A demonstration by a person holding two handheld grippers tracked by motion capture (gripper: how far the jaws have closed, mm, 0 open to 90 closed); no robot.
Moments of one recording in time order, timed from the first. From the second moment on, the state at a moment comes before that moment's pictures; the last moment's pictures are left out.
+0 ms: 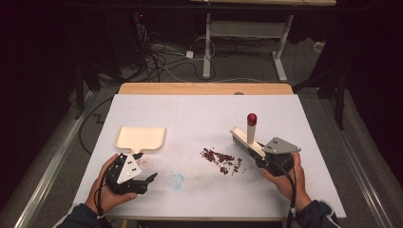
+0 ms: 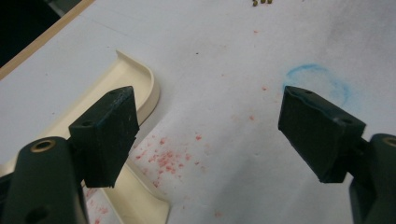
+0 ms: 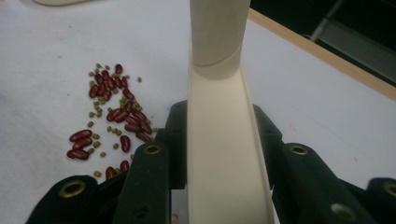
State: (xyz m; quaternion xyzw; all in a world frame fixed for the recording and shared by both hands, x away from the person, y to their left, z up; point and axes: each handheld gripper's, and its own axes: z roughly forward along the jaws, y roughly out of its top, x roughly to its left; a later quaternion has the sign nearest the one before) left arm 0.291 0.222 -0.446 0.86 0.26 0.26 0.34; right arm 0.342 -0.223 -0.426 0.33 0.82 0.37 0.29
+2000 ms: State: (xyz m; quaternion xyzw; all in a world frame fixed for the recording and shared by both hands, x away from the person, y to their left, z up) left arm 0.295 0.220 -0.447 0.87 0.26 0.26 0.34; right arm 0.358 -0.187 -0.449 0.09 0.86 0.50 0.07
